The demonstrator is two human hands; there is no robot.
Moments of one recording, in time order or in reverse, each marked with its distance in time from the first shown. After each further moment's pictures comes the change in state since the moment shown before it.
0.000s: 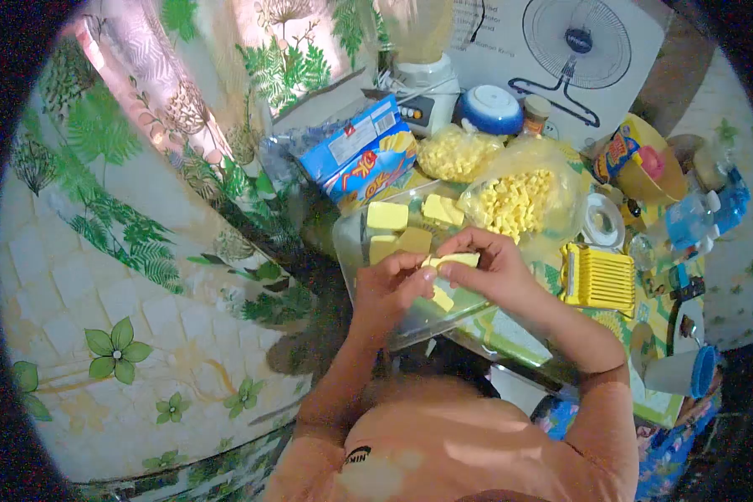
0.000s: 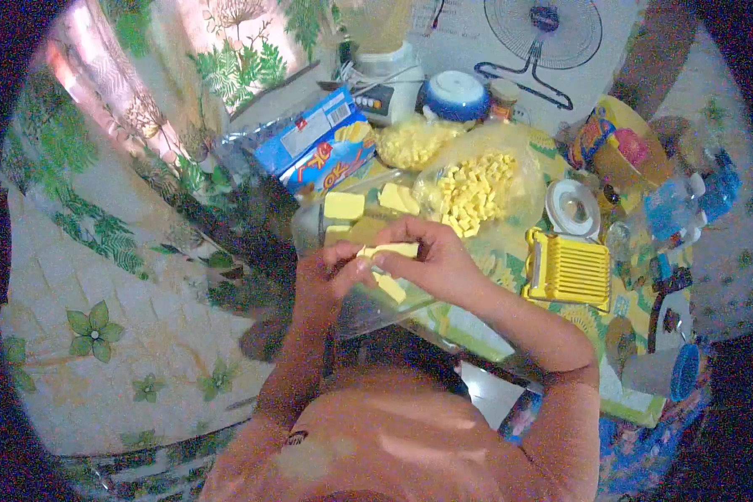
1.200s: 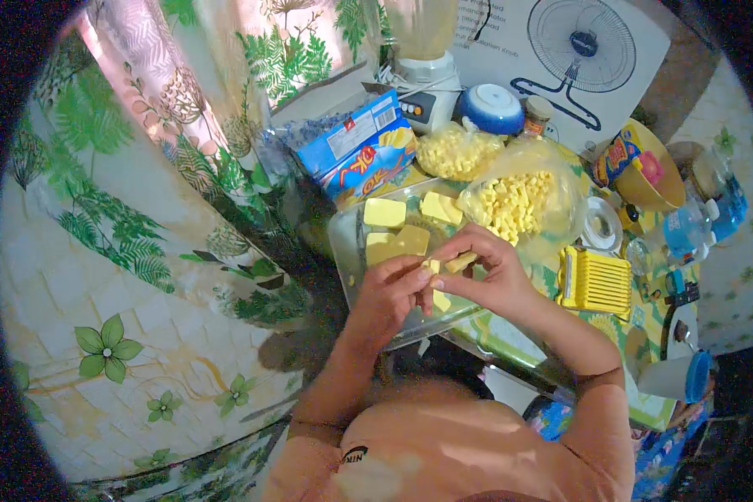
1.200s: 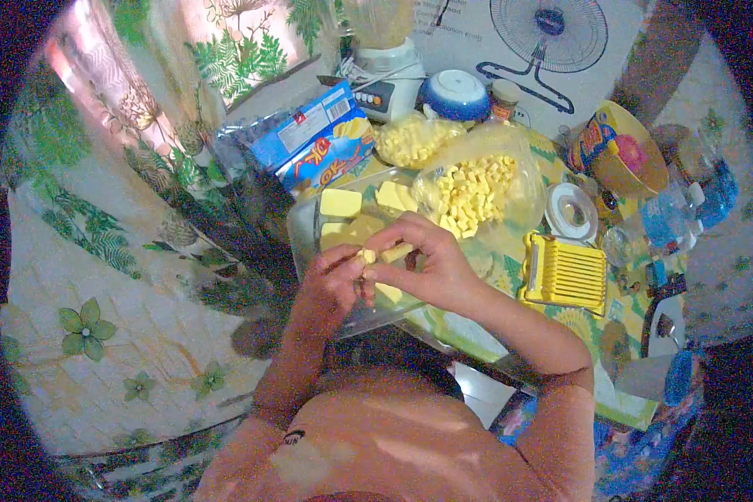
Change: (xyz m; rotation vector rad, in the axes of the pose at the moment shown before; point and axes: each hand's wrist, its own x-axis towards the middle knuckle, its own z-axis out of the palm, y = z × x) left_hand 0.002 -0.012 -0.001 -0.301 -0.152 -0.075; right_hand 0.001 0.001 -0.001 -0.375 0.032 -0.219
